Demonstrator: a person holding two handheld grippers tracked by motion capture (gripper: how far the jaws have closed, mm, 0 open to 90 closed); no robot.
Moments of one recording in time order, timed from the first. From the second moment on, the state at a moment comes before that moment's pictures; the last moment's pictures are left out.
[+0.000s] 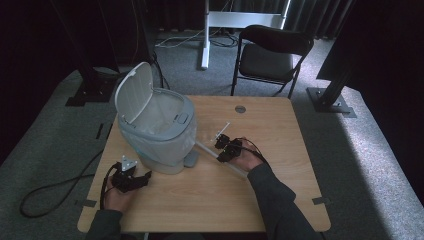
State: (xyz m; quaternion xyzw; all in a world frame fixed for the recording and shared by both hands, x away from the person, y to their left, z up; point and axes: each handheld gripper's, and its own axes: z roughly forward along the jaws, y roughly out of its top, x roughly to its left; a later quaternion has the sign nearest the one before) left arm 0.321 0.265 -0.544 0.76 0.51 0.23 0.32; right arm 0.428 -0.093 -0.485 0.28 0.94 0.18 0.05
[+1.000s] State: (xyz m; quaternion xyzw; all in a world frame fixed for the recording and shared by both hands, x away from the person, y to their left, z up) left arm 0.321 0.265 -0.544 0.76 0.51 0.23 0.32; right arm 0.418 -0.115 -0.439 0.29 0.91 0.28 0.09
